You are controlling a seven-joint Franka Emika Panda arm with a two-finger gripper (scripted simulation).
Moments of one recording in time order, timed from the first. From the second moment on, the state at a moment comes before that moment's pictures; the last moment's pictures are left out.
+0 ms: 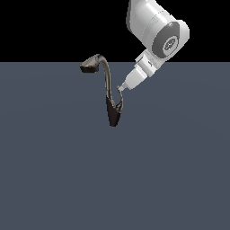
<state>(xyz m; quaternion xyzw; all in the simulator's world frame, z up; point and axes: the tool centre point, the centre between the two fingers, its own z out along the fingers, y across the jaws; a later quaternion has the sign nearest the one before) 0.107 -0.030 0.180 -0.60 0.70 0.24 0.29</state>
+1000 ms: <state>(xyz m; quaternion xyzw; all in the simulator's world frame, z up) 0.076 -0.020 0.183 -0.59 0.71 0.24 0.29</state>
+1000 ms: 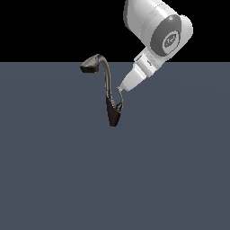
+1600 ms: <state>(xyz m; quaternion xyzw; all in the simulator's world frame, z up) 0.054 -0.017 0.186 -0.60 0.71 0.24 0.30</state>
